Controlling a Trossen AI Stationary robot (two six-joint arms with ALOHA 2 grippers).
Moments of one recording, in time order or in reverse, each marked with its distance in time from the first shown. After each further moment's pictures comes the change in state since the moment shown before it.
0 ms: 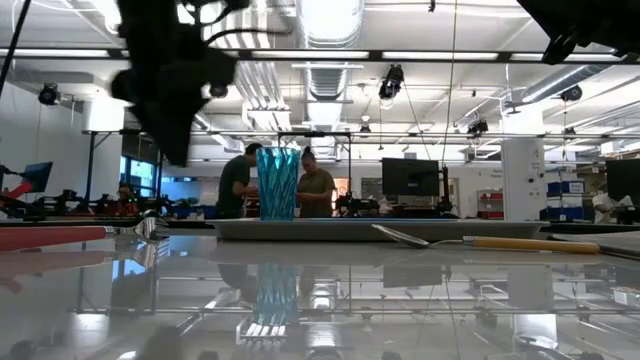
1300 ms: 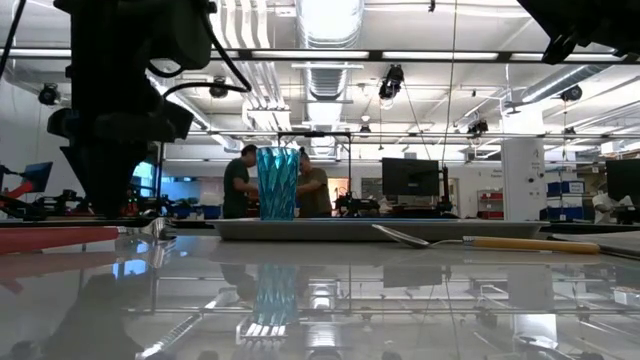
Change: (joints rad) left arm -0.015 -0.043 -0.250 0.123 0.180 -0.107; right arm 0.000 0.000 0.000 0.000 0.000 -0.003
